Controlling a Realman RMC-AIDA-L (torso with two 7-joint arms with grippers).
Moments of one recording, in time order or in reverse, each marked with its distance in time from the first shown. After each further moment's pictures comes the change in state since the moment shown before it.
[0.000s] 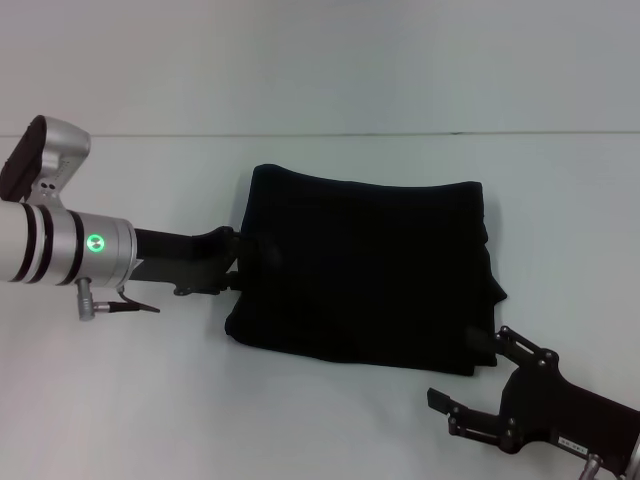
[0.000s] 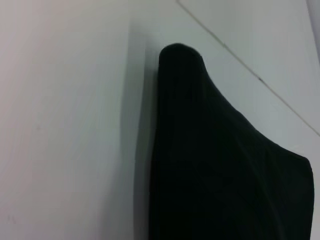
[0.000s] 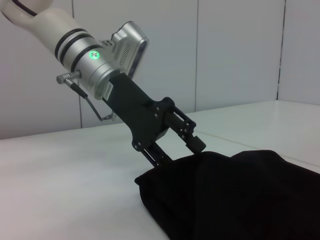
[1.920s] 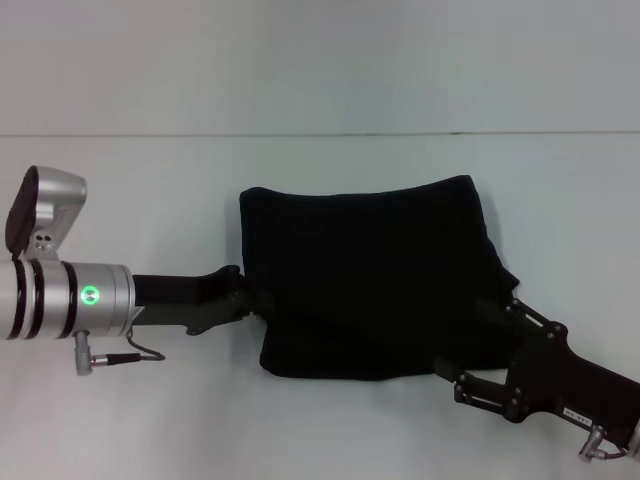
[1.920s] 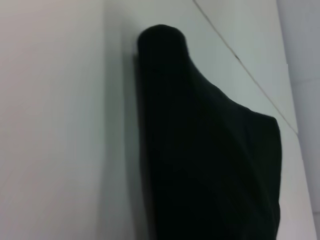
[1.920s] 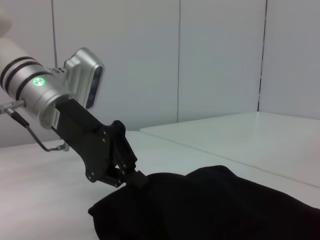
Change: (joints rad) left arm 0.111 -0.042 0.021 0.024 -0.118 0.086 0.118; right arm 0.022 -0.002 0.052 -0.011 0.006 0.006 0.008
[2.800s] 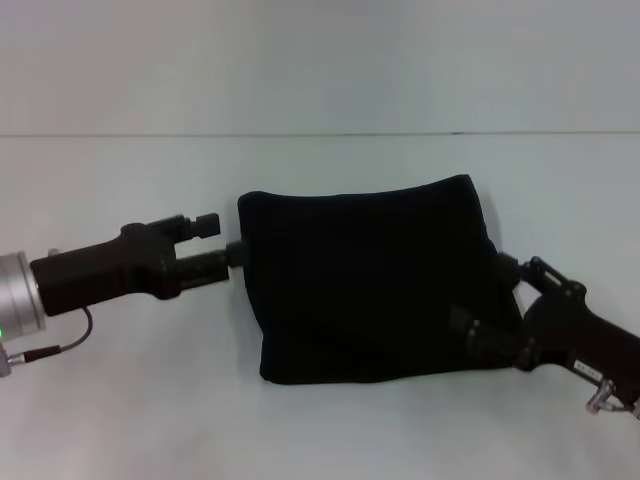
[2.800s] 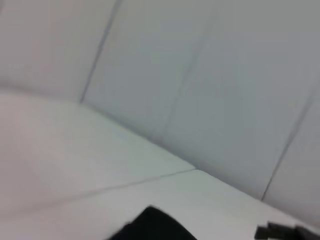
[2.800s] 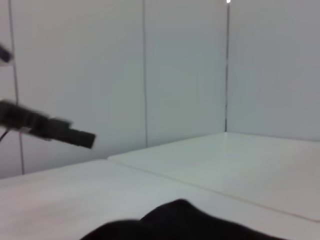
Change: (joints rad) left arm 0.176 -0.033 -0.225 0.186 -0.169 0.314 1.007; right arm 0.034 0.001 0.118 0.000 0.000 -0.006 0.048
